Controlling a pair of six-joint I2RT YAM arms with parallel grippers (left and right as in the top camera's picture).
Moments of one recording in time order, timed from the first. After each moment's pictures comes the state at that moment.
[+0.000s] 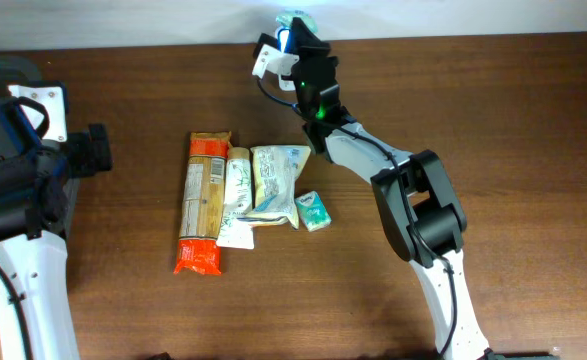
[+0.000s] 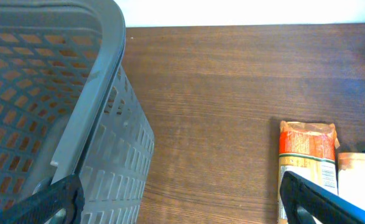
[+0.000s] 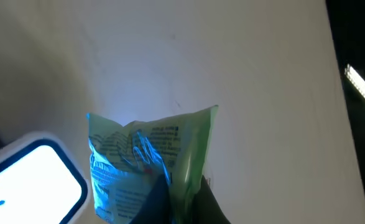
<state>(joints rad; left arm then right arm) 0.31 1.30 1.34 -0.72 0.02 0.22 0.45 2.41 1.75 0.74 0.31 -1.17</state>
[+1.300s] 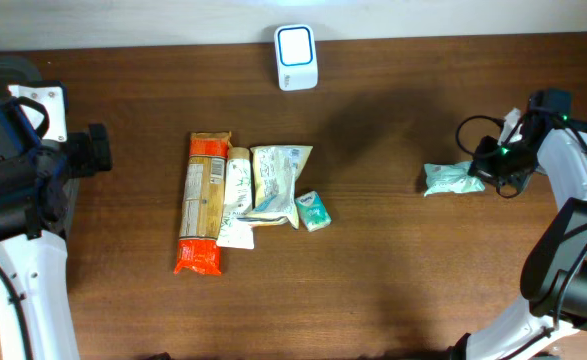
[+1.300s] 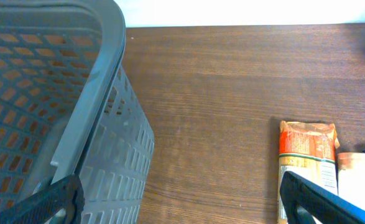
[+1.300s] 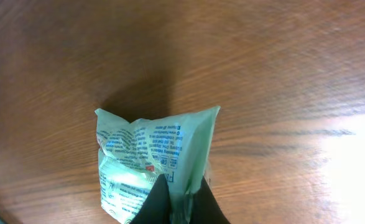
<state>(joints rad) 0.31 1.30 1.34 -0.72 0.02 0.23 -0.36 1.90 1.39 -0.90 -0.25 0.13</state>
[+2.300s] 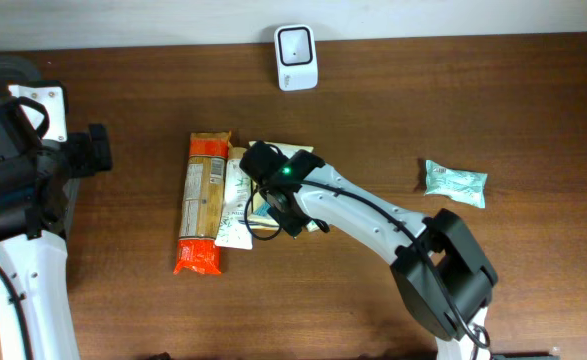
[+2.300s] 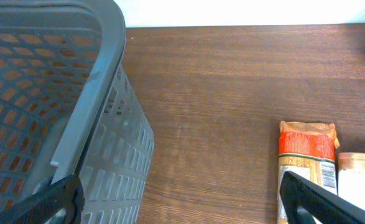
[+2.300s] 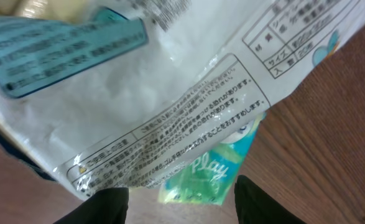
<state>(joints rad) 0.31 1.30 1.34 -0.72 0.02 0.23 0.77 2.03 1.55 -1.00 0.19 0.02</state>
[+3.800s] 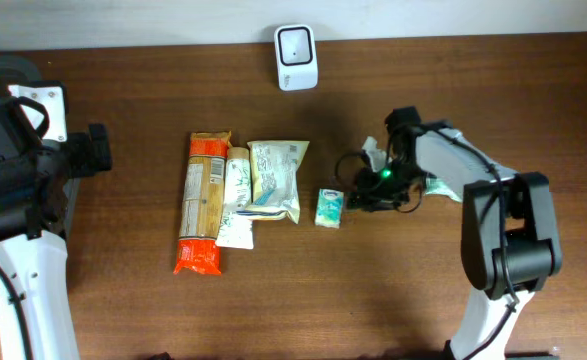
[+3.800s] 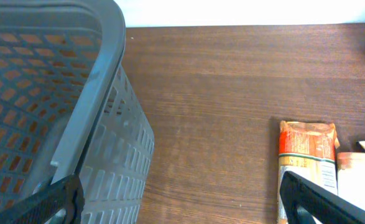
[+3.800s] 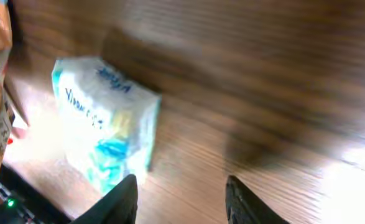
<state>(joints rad) 0.31 1.30 1.34 -0.72 0.02 0.23 0.14 2.03 1.35 -0.94 -0.52 0.03</state>
